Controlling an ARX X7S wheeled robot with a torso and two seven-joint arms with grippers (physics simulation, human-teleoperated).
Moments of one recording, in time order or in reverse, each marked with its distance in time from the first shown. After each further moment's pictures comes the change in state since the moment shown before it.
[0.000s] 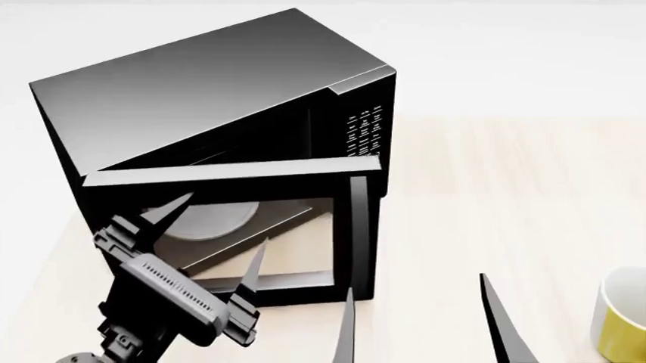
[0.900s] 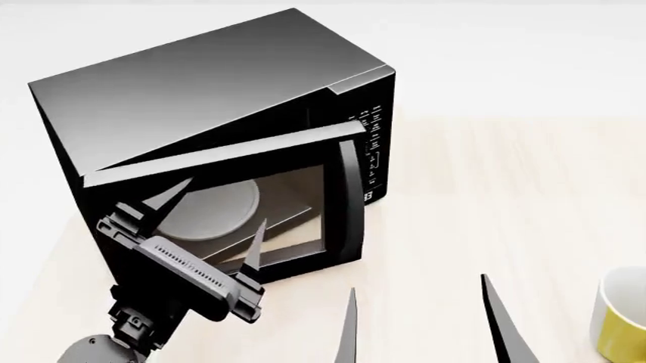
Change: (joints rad) left arm -0.106 0.048 0.024 -0.224 0.023 0.099 -0.078; right arm 0.005 0.012 -0.009 0.011 0.006 -0.005 0.014
